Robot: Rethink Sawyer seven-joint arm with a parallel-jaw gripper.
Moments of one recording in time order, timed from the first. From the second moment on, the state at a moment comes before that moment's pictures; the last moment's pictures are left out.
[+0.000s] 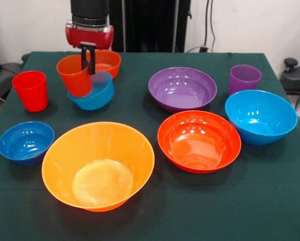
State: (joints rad) arm -0.70 -0.69 0.16 1.96 -0.62 0.10 1.85
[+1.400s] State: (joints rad) arm -0.58 -0.70 0.21 1.96 -0.62 0.13 1.85
